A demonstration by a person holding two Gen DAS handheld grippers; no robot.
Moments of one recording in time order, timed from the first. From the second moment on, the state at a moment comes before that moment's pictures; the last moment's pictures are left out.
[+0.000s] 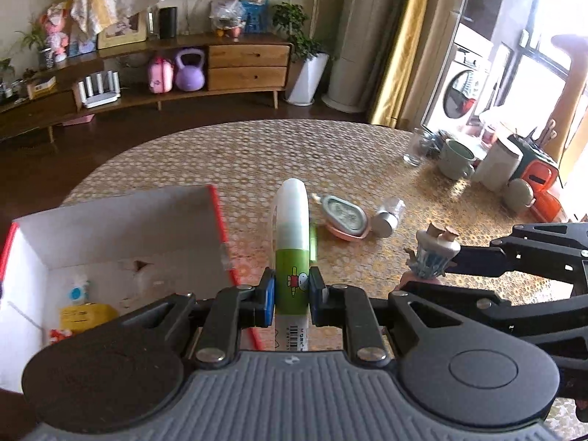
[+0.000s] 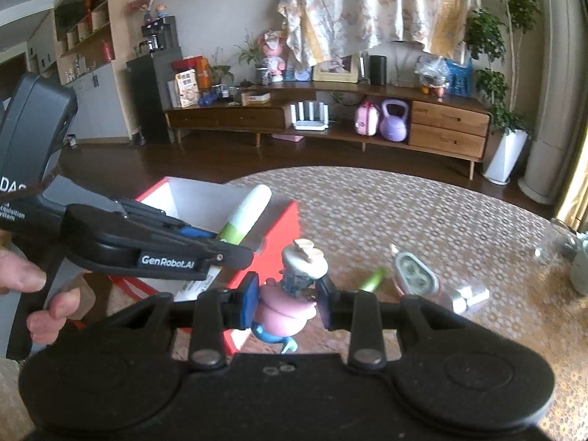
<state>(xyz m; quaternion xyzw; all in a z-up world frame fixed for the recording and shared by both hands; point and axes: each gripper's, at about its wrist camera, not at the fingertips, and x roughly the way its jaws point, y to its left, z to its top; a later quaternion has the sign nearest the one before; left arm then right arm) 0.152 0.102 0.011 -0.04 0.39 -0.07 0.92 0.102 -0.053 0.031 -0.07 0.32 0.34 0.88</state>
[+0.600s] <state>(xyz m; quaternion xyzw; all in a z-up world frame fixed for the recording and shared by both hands) 0.140 0.229 0.027 -0.06 0.38 0.02 0.92 0.111 0.051 0.018 -0.10 0.33 0.38 0.86</state>
